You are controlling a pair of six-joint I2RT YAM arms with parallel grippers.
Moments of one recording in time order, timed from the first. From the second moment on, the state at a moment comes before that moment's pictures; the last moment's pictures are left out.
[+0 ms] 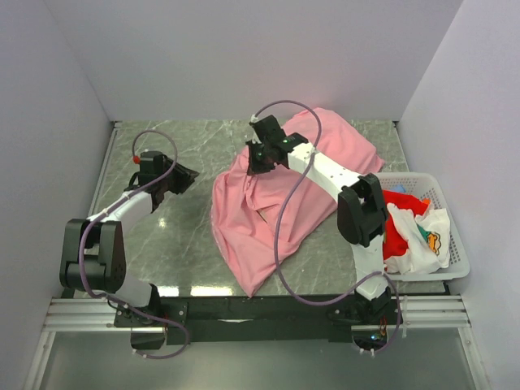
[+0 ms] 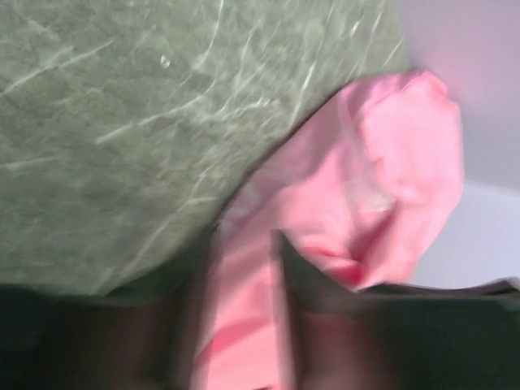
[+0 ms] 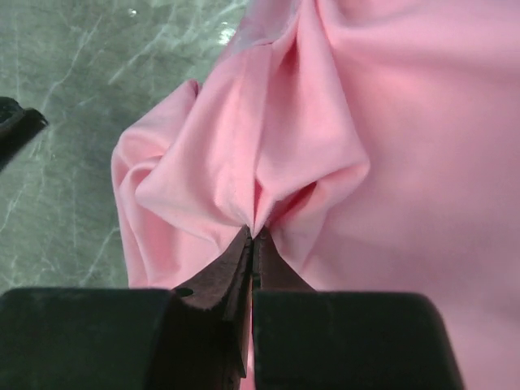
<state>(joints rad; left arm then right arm) -0.07 1.49 0.82 0.06 0.20 -1.07 0.61 2.07 1.82 -0.61 -0.13 0.41</state>
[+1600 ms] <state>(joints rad) -0.19 1.33 0.72 -0.04 -0.01 -1.03 0.57 2.01 1.84 -0.58 -0.27 0.44</state>
